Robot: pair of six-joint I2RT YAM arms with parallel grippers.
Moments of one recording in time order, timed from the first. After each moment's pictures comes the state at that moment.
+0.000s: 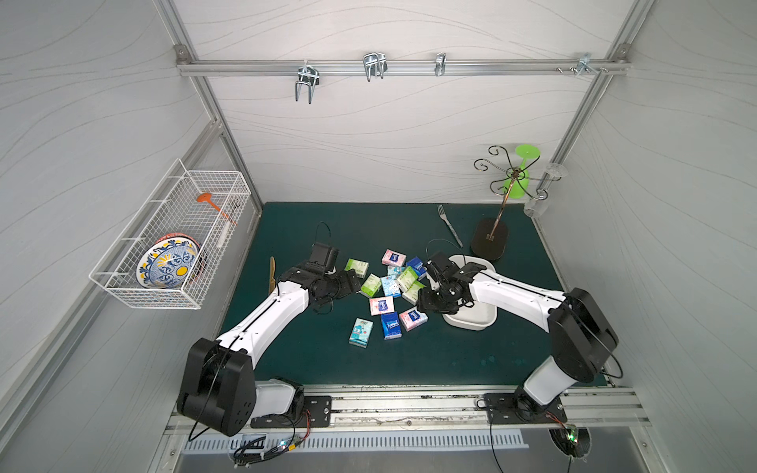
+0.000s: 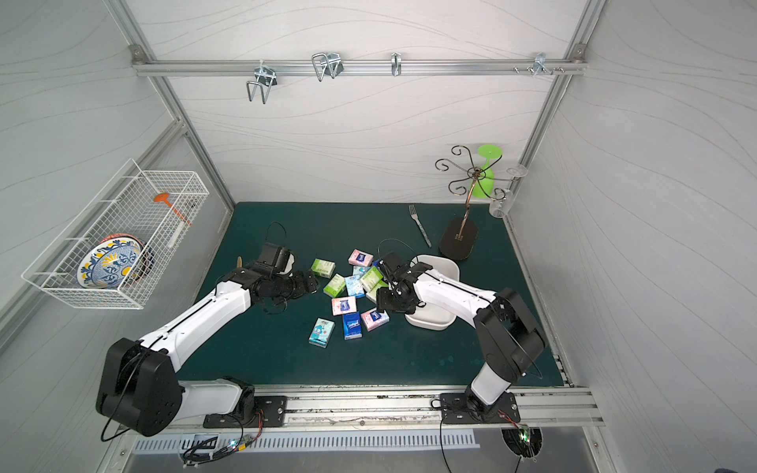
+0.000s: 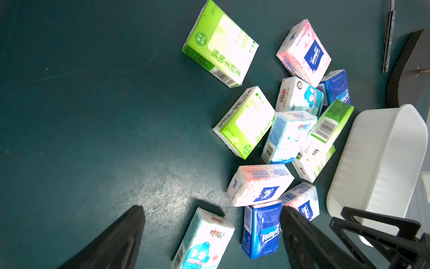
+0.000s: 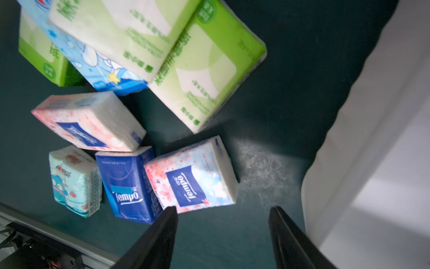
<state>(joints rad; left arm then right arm) -0.31 1.32 0.91 -0.66 0.14 -0.64 0.75 1.61 1.08 -0.72 -0.14 0.63</state>
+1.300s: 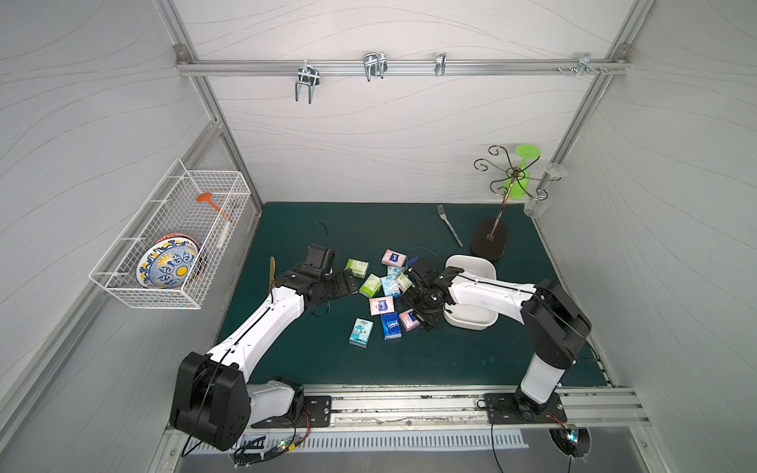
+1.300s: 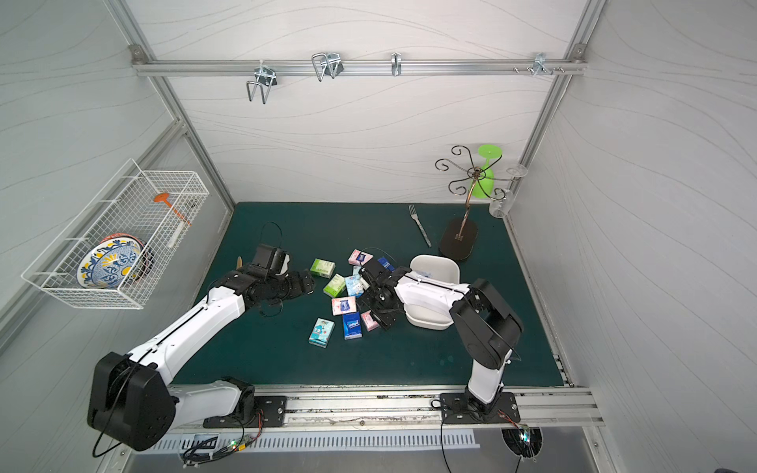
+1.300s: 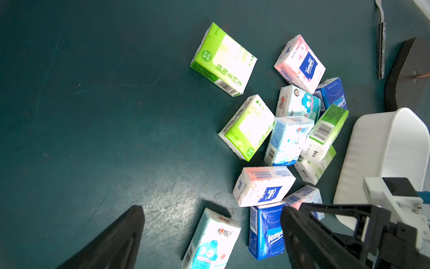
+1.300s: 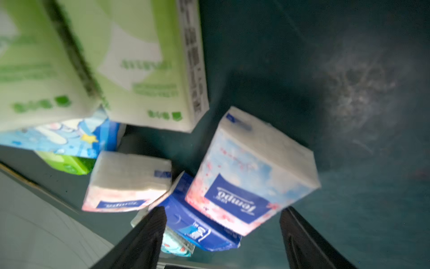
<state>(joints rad) -0.31 1.25 0.90 -0.67 0.08 -0.61 0.85 1.78 1.15 -0.64 -0.21 1.49</state>
